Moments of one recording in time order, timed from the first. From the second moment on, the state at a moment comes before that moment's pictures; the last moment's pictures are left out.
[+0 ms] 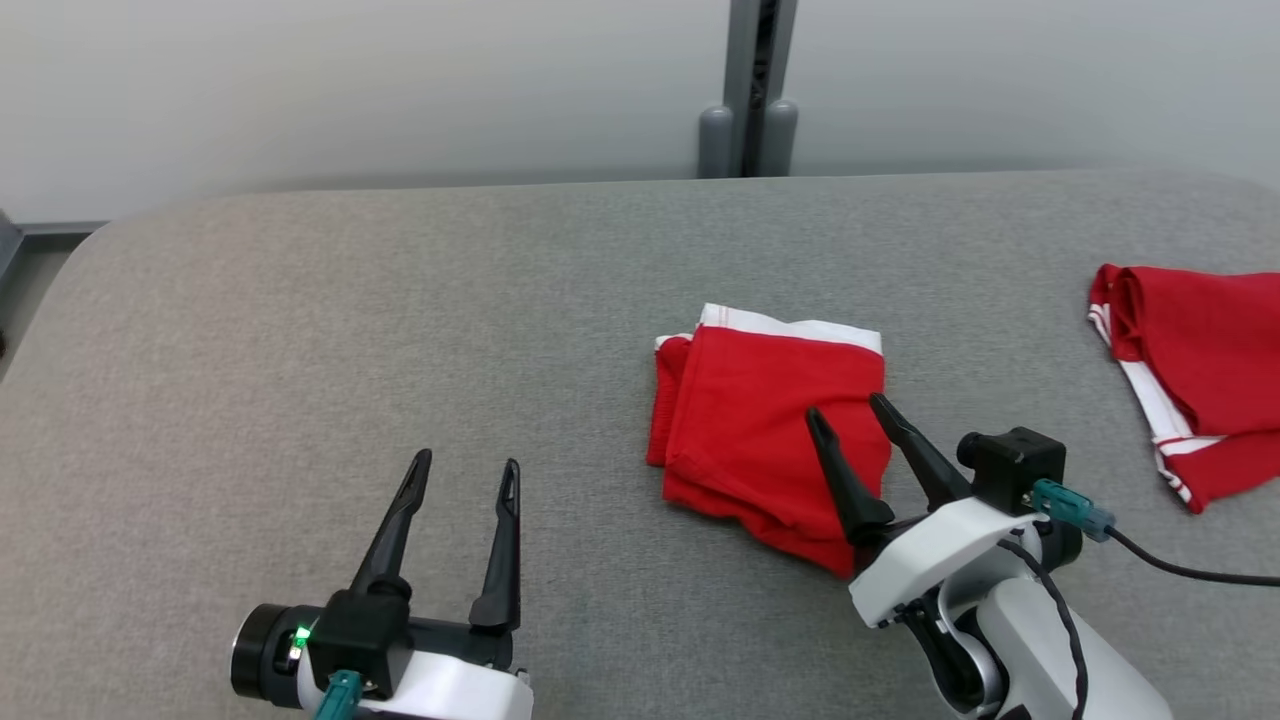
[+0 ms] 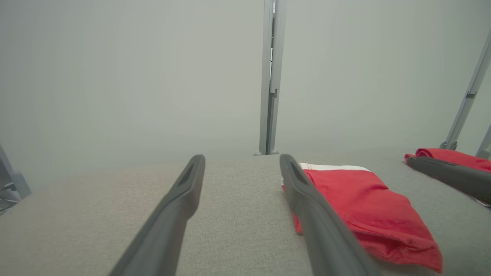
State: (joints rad) left arm 0.00 0.05 -0.28 0.03 -0.14 0.12 -0.26; right arm -0.42 -0.11 0.51 0.55 0.58 0.13 -0.26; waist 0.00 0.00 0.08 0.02
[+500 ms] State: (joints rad) left arm 0.05 0.05 -0.19 0.04 -0.24 0.11 -0.26; right arm -0.26 -0.13 0.32 0.46 0.34 0.13 -0.26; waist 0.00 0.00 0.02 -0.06
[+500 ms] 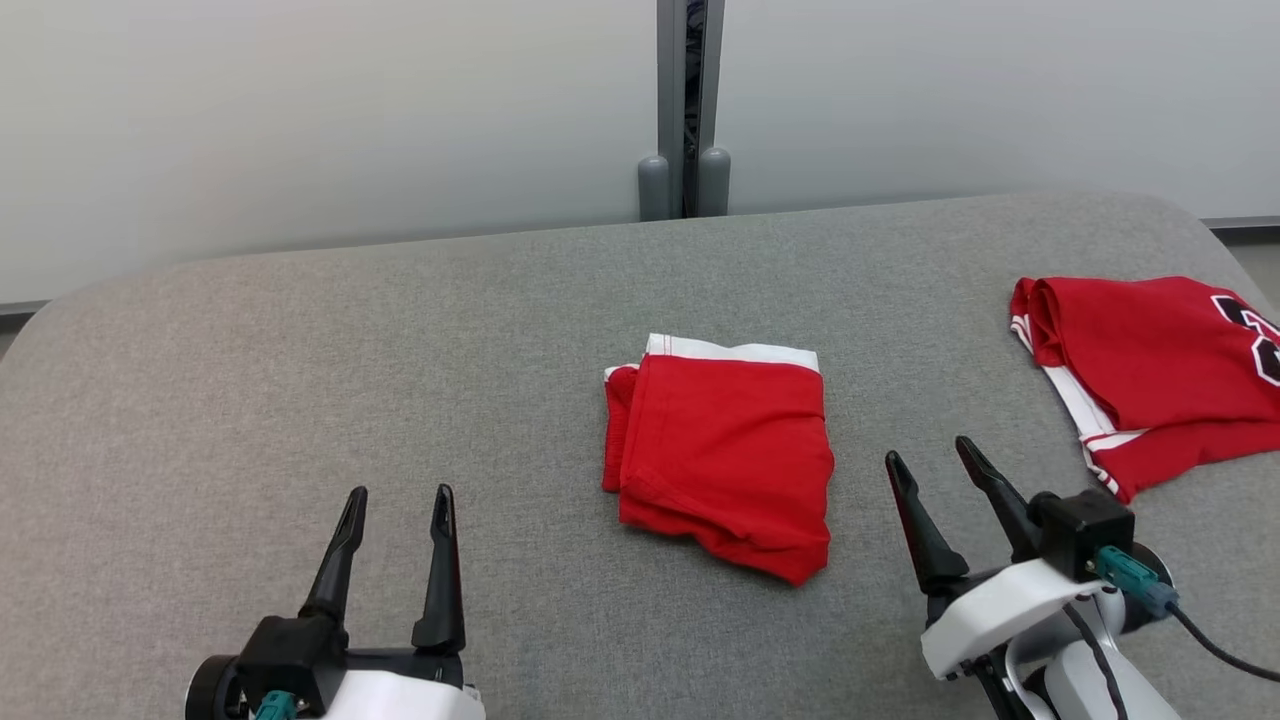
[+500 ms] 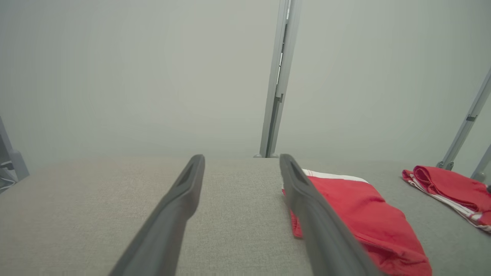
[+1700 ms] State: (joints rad) left arm 0.19 0.05 -0.12 0.04 -0.15 0.11 -0.26; right arm -0.05 -0.08 0.20 0.28 0.20 0.13 -0.26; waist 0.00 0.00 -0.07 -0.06
